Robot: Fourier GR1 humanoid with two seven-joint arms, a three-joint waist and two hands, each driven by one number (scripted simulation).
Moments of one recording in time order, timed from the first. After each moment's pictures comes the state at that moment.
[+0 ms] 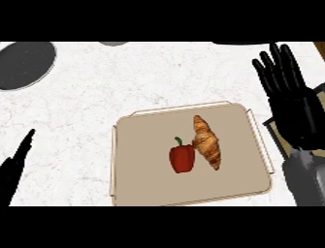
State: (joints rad) left arm 0.09 0.60 -0.25 -1.36 0.06 0.32 0.05; right arm -0.30 -0.21 0.04 -1.66 -0.39 0.07 -0.10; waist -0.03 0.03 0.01
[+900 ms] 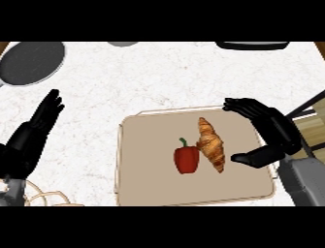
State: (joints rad) left arm -0.07 0.50 -0.21 -1.62 0.27 0.19 0.05; right arm -0.28 -0.29 0.12 -1.27 -0.31 0.45 -0.33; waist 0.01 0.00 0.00
